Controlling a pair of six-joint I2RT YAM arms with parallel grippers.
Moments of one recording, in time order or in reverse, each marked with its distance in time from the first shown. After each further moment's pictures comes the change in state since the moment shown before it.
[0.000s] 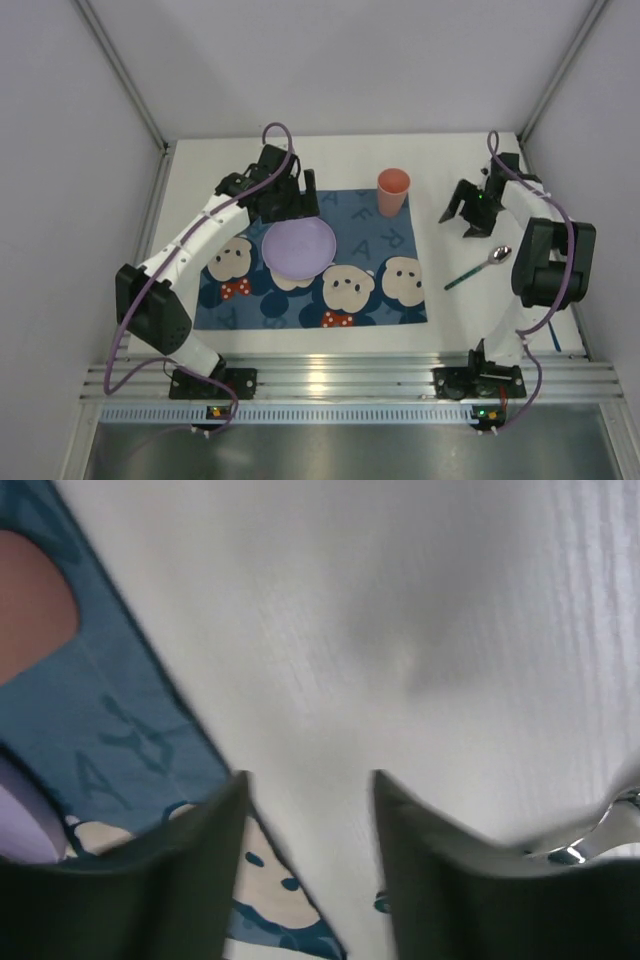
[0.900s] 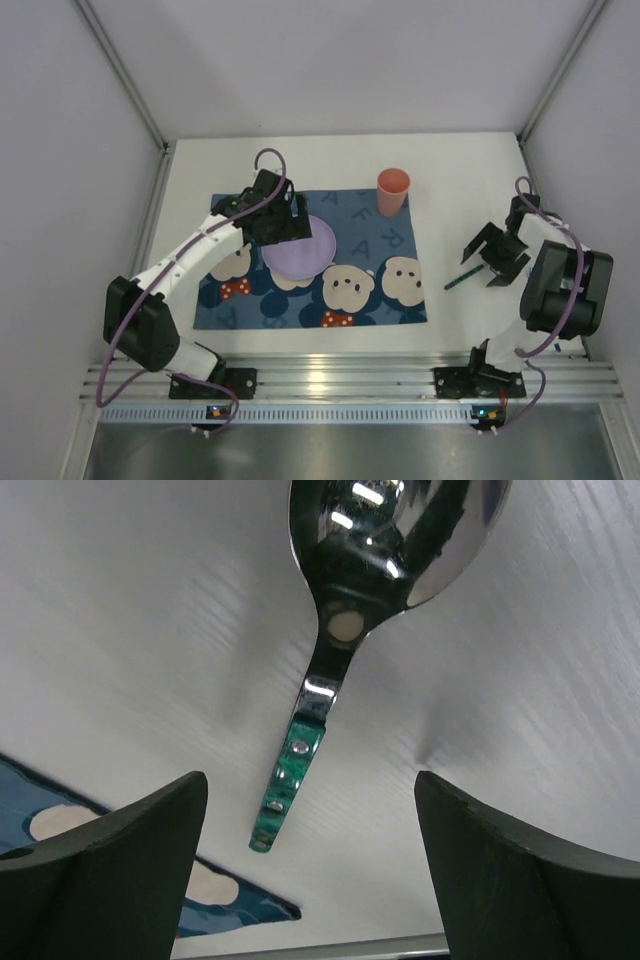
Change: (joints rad) left arm 0.000 -0.102 -0.238 0.063 -0.010 -0.053; right arm -0.134 -0.220 -0.312 -0.078 0.162 0.131
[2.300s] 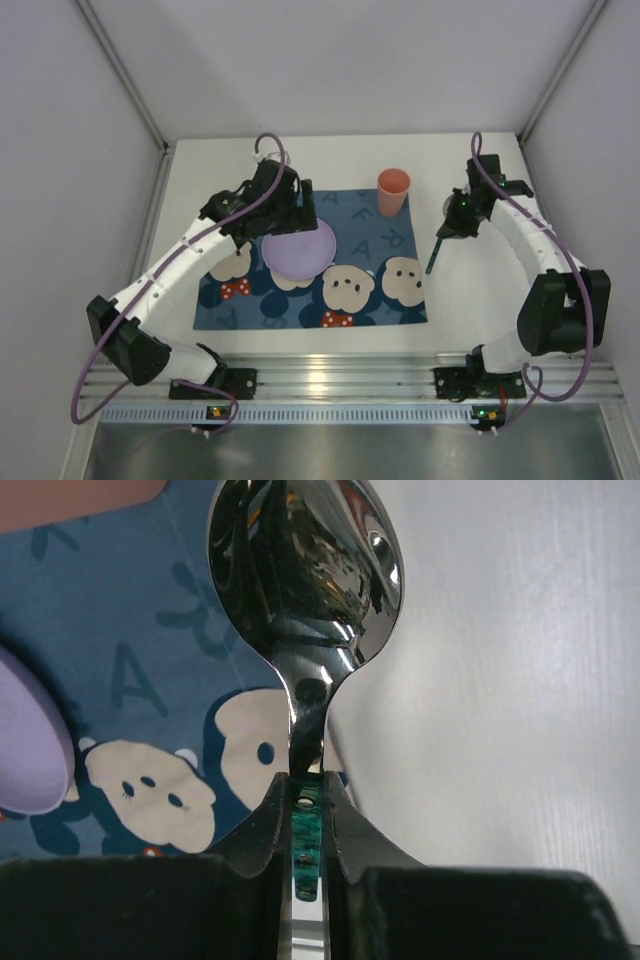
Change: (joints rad) left arm -0.100 -0.098 0.152 -0.140 -0.126 -0.015; right arm 0.349 -0.091 0.251 -0.069 0.011 -0.032
